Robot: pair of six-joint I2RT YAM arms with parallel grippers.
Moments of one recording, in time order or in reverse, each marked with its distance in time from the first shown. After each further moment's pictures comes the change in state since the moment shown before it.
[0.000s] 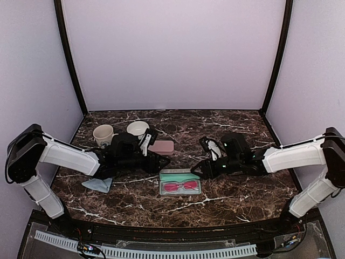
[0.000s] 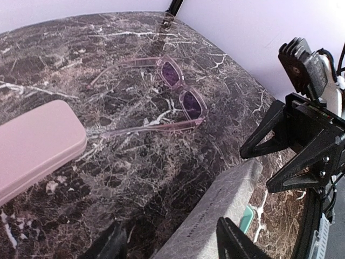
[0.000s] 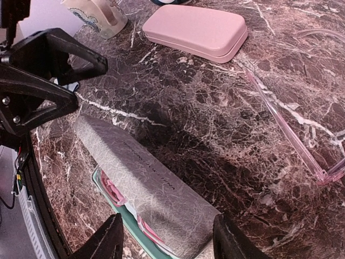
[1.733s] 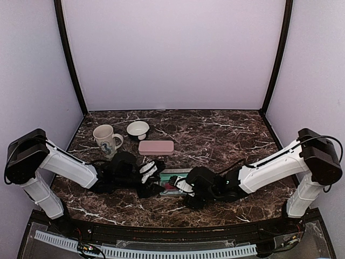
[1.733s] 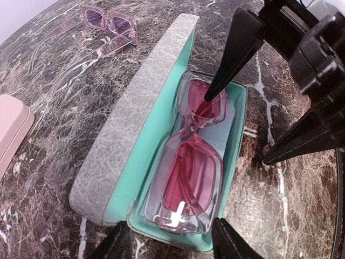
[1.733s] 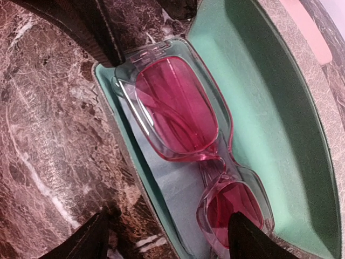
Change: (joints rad) left arm -0.089 -0.001 -0.162 -0.022 0.051 0.514; right arm 0.423 0.220 0.122 -0.168 0.536 -0.480
